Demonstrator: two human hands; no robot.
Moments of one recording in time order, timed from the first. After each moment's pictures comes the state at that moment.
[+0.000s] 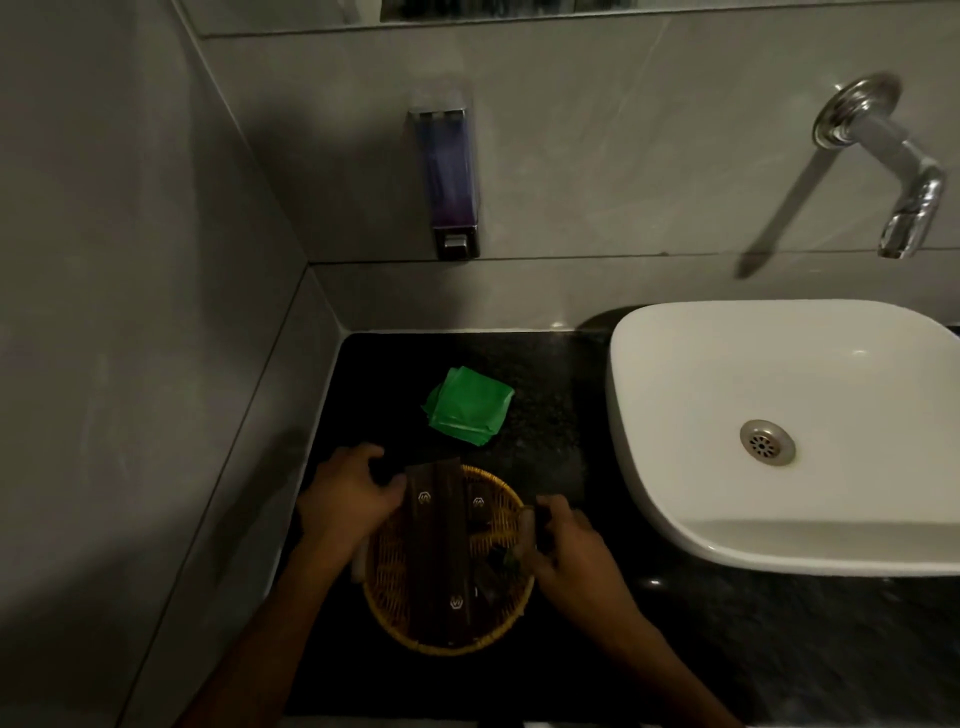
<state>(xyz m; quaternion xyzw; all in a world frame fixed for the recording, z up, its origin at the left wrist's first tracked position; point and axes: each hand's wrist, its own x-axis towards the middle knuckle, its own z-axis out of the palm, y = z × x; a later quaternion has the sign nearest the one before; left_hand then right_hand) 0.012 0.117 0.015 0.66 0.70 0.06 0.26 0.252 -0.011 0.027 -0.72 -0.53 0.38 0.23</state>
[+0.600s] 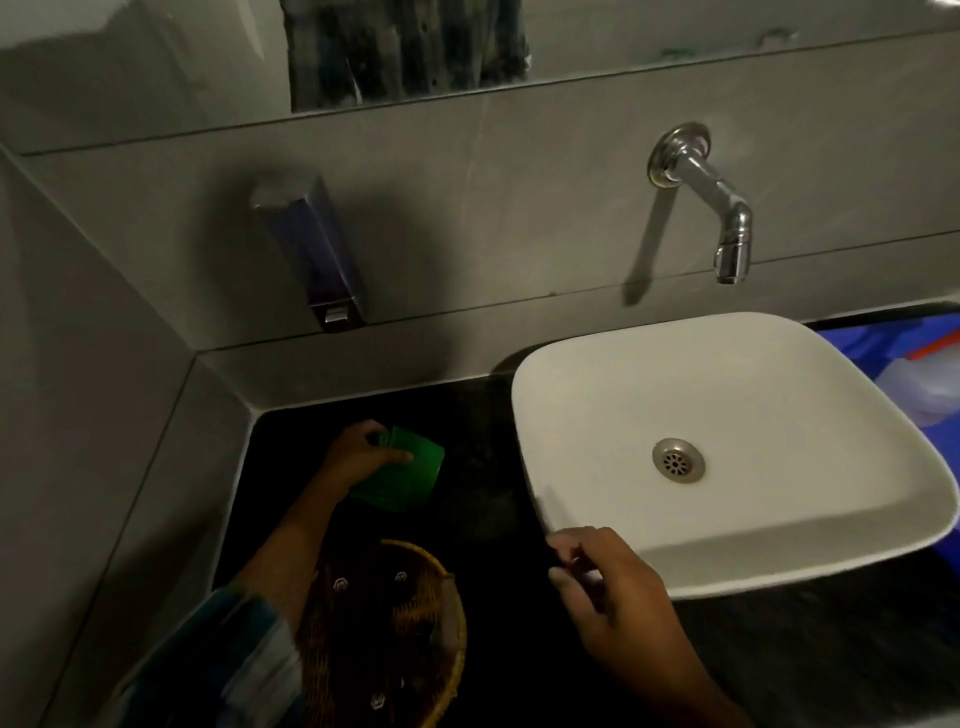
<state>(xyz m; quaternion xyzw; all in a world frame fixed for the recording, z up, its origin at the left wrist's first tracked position) 0.133 0.237 0.012 0.61 0.66 0.09 0.43 0.353 -0.052 0.079 -0.69 -0.53 0.31 0.39</state>
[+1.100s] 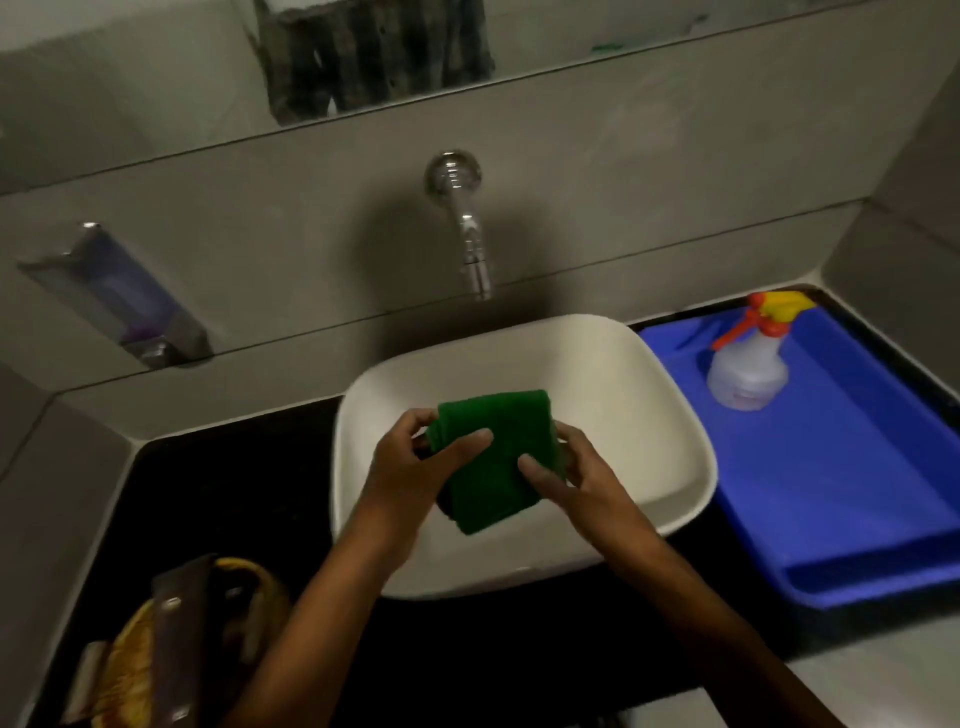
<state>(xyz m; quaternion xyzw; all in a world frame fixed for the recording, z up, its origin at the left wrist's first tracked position) 0.413 0.021 0.132 0.53 0.49 0.31 0.62 0.588 -0.071 0.099 -0.61 -0.36 0.51 0.49</state>
